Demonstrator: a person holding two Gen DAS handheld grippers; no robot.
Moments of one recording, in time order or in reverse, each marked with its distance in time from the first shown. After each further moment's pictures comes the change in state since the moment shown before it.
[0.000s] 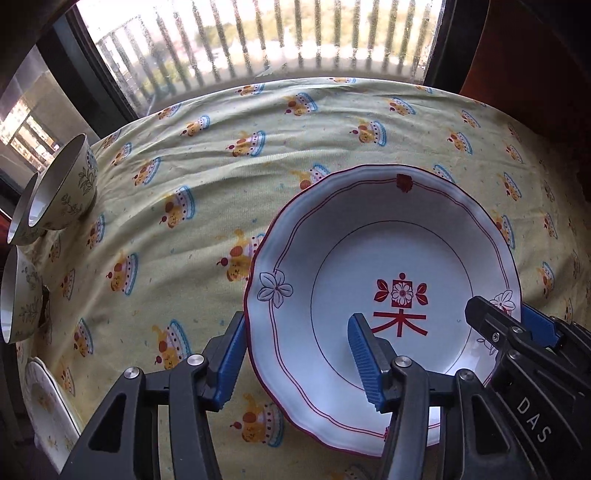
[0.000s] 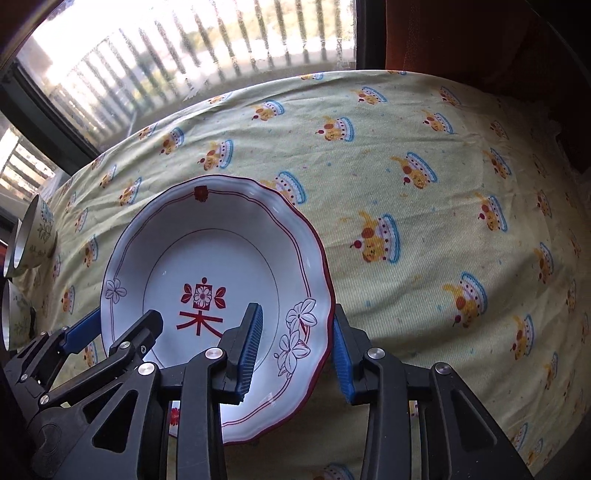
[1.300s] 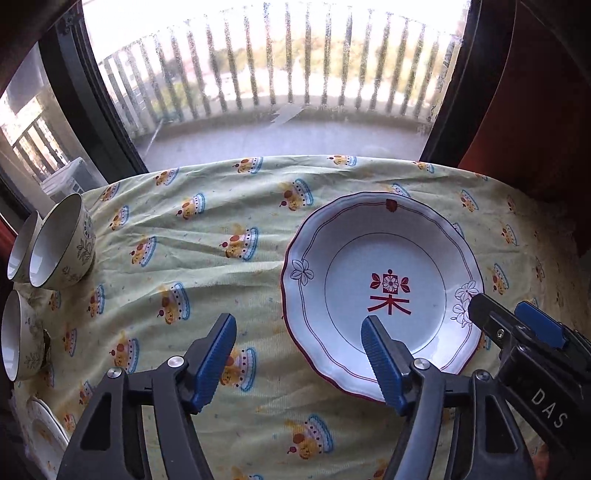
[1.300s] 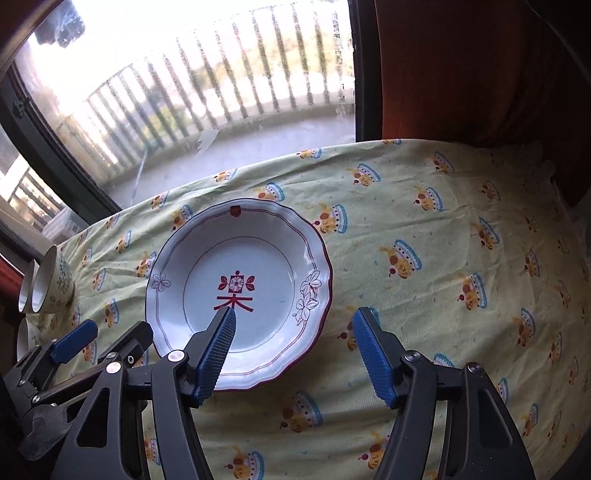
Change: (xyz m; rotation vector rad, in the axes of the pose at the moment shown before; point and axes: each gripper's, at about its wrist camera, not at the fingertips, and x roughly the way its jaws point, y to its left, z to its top) left arm -0.011 -0.003 0.074 -0.059 -0.144 -0.034; right arm -0.022 -0.017 0.062 0.020 -0.177 0.032
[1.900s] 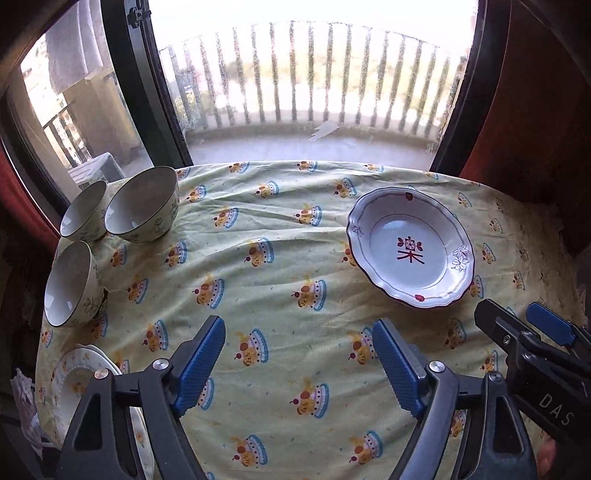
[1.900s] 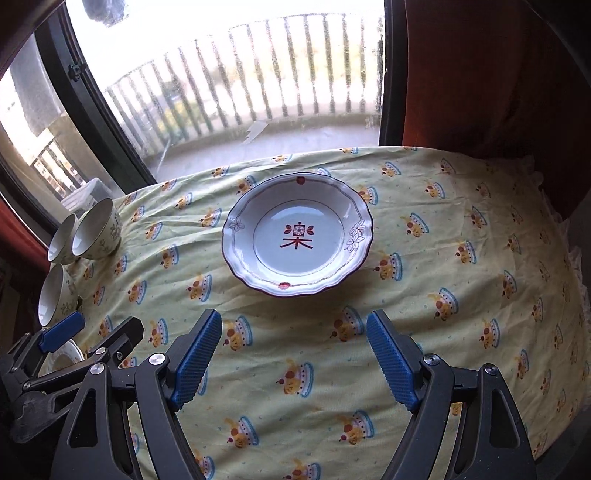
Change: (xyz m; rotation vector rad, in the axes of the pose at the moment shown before) left arm -0.091 0.053 -0.063 -0.044 -0.066 0.032; right arm -0.082 0.046 -0.063 -0.091 -0.029 0.027
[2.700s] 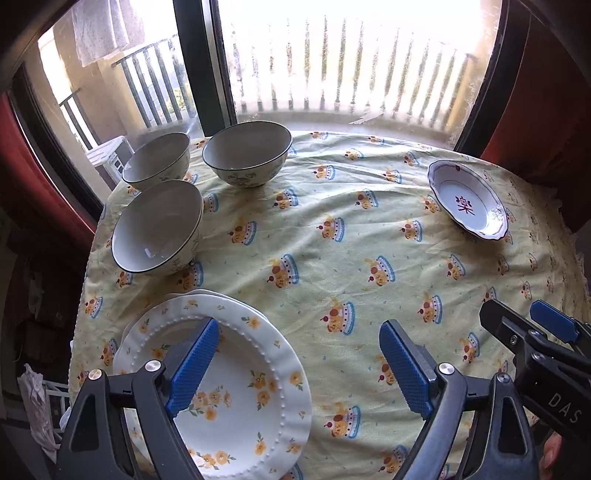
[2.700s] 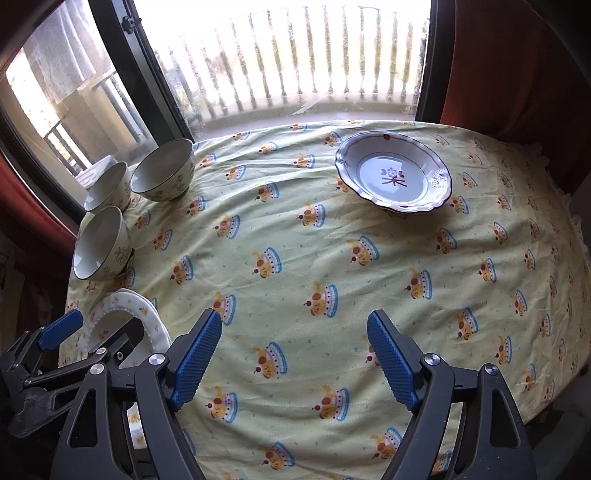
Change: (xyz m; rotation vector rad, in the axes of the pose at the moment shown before) left arm -0.042 0.150 -0.068 0.019 0.037 -0.020; right arm -0.034 0.147 -0.086 -0.001 0.045 -0.014
